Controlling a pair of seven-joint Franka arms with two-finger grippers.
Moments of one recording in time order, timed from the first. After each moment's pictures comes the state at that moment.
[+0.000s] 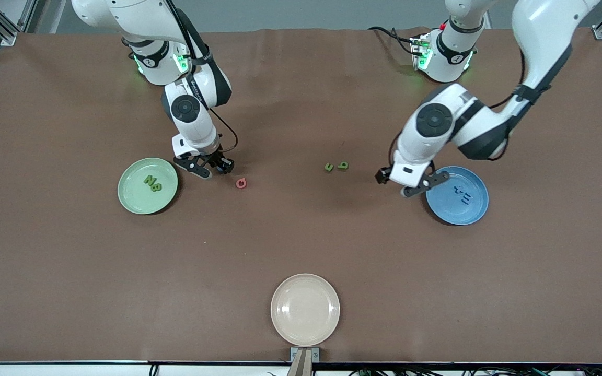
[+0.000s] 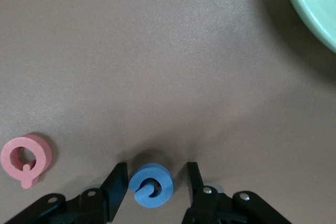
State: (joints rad) left arm 0.48 0.50 -1.09 -2.06 0.53 2.16 -1.41; right arm 0.83 0.32 -0.26 -2.47 0.18 2.78 0.91
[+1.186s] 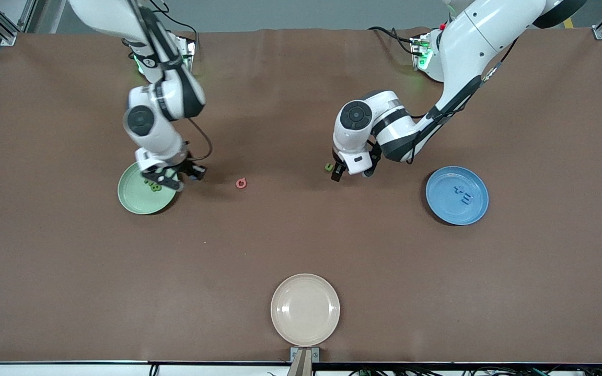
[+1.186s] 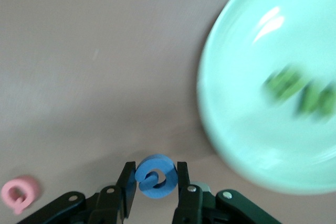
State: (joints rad) left arm -0.01 0.64 -0.77 -2.02 0.53 2.35 -2.25; right arm 0.62 0.20 -0.34 -2.40 0.20 2.58 0.44
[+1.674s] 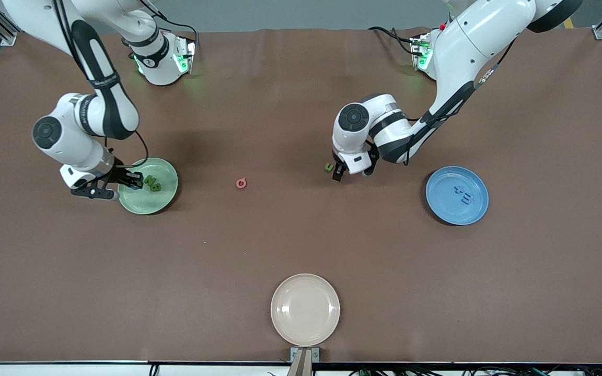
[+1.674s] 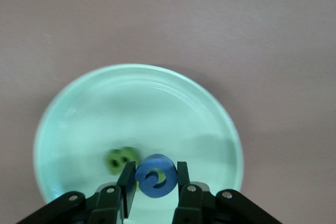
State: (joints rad) left arm -0.05 0.66 -0.73 -2.05 0.56 2.40 -2.33; right arm 0.31 0.20 -0.35 -2.41 0.20 2.55 -0.10
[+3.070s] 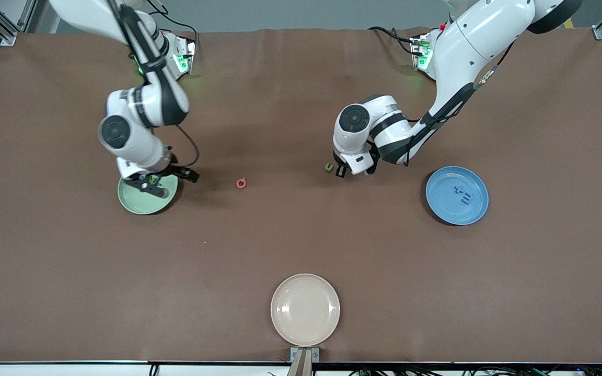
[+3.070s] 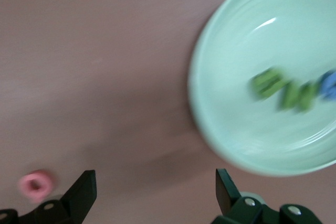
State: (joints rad) left arm -0.05 0.66 -0.72 -2.05 0.57 2.41 -2.40; right arm 0.68 0.21 -0.31 -2.33 0.20 2.46 0.63
